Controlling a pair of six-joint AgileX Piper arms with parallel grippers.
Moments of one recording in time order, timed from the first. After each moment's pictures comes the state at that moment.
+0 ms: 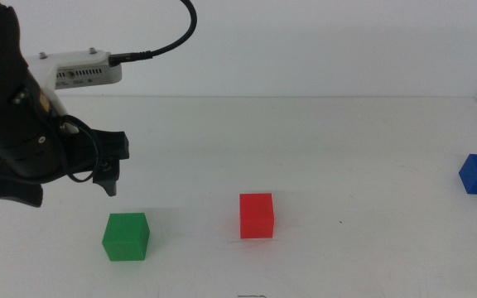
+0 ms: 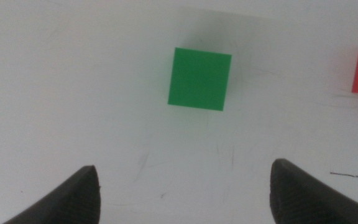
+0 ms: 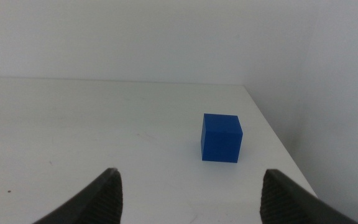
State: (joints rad) left arm -0.40 1.33 -1.19 0.10 1.24 -0.54; right arm -0.07 -0.01 0.03 -0.08 0.19 0.01
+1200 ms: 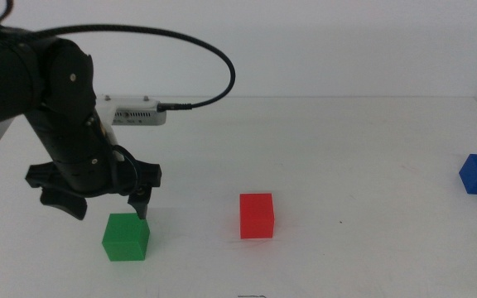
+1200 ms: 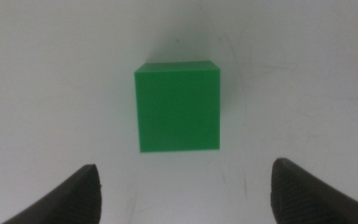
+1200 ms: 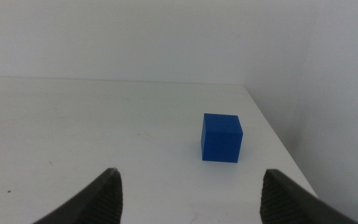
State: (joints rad) left arm -0.35 1.58 -1.17 0.01 1.10 -0.31; right arm -0.07 -0.01 0.03 -0.08 0.19 0.01
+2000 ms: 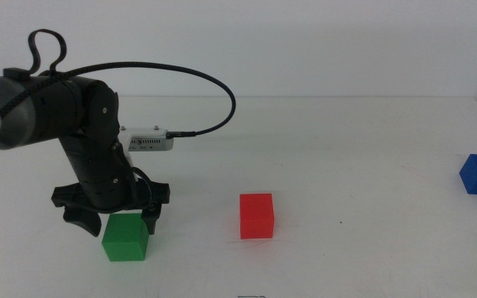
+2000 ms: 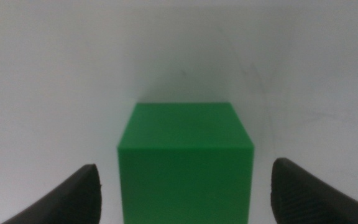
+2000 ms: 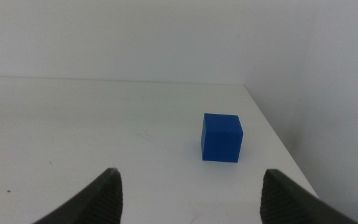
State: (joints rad) left arm -0.31 1.77 -1.15 -0.03 0.96 -0.29; right arm -0.07 -0.01 0.03 -0.08 0.19 0.01
